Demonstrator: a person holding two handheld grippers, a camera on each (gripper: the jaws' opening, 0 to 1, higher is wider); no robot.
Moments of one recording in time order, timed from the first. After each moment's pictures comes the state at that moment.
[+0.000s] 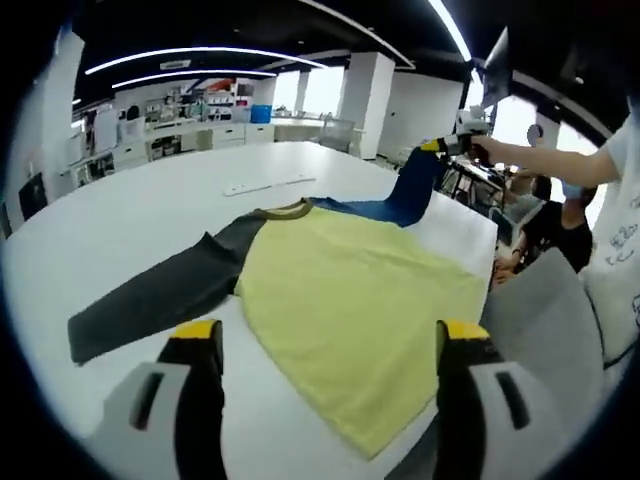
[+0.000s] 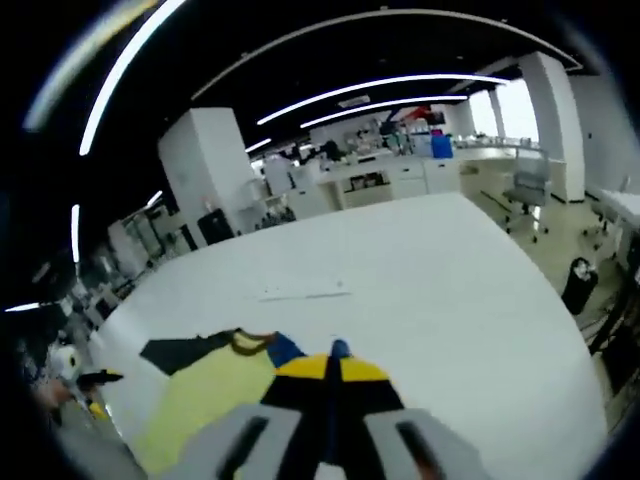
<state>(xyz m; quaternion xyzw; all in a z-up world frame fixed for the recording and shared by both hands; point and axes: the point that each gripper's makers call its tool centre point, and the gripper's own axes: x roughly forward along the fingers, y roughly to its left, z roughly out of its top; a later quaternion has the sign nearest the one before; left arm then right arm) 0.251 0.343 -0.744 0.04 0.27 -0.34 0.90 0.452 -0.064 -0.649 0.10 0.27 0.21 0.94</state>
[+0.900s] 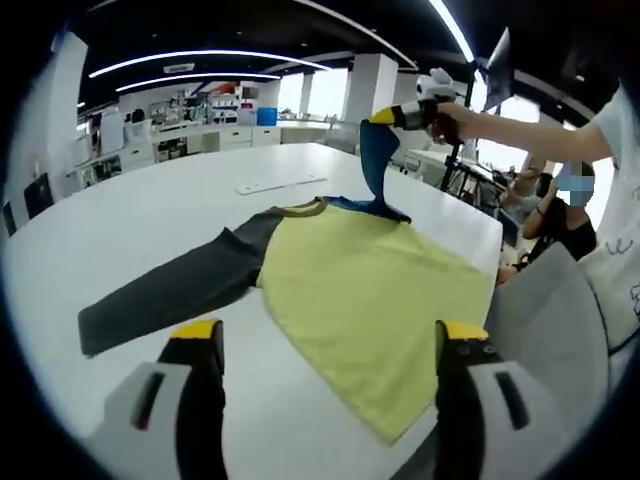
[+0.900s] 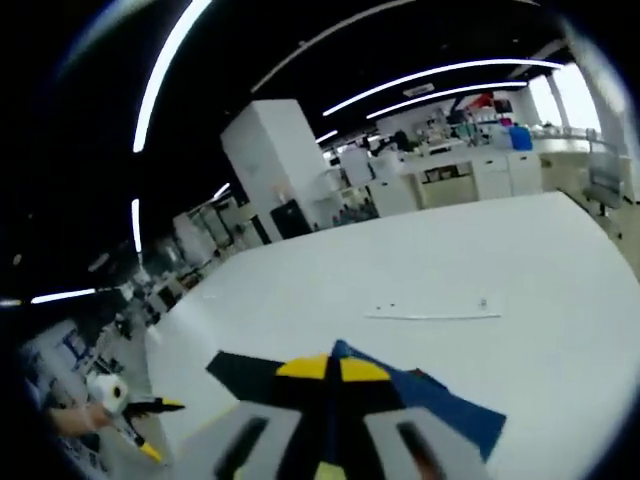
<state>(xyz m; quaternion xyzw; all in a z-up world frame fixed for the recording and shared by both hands) 0.248 0.364 -0.744 0.01 0.27 -0.31 0.91 0.479 0.150 -0.628 0.13 0.26 0.37 0.88</state>
